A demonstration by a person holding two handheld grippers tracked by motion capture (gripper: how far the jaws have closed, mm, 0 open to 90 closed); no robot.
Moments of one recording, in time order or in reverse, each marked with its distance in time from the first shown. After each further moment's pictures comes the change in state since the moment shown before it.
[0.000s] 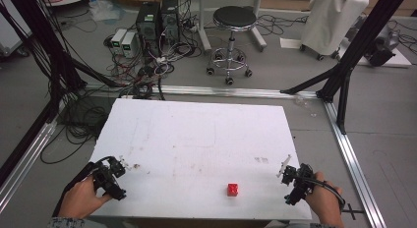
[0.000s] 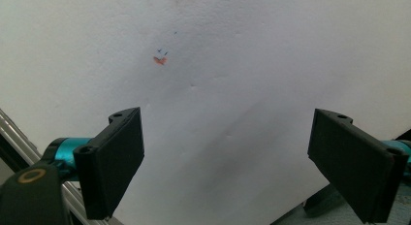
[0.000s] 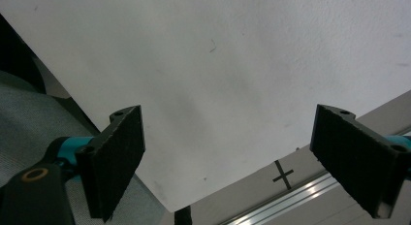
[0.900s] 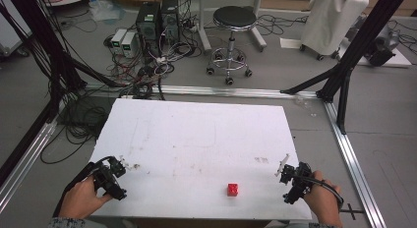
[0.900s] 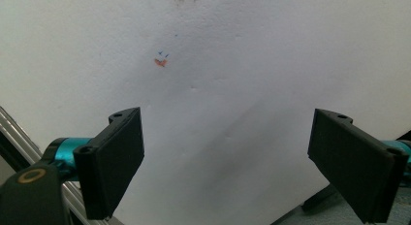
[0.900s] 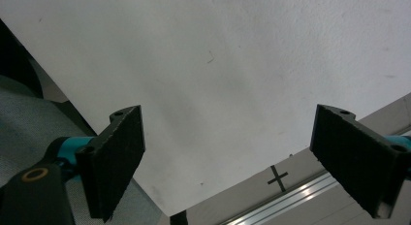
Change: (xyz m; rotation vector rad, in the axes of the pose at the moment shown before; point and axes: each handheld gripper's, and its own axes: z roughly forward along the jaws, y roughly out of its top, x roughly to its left) left arm -0.001 0.002 -0.001 -0.001 0.007 0.003; right arm 0.001 0.006 -0.003 -0.007 -0.014 -0.017
